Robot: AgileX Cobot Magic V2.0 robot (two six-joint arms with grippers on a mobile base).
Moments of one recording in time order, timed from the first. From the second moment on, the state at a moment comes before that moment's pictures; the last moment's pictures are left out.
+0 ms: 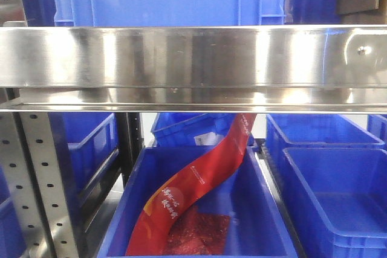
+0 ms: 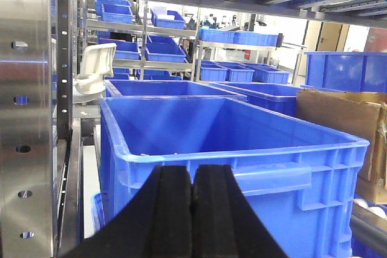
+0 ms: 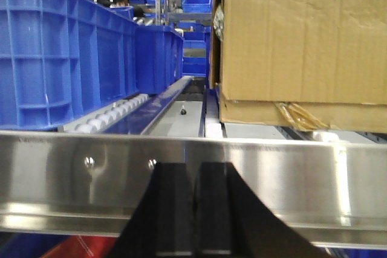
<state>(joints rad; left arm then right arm) -0.36 0.72 -0.69 0.00 -0.05 -0.08 -0.10 0.02 0.00 -0.08 0.00 0.11</state>
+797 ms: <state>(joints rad) -0.36 0.72 -0.69 0.00 -0.06 -0.08 -0.10 0.00 0.00 -0.02 0.03 0.10</state>
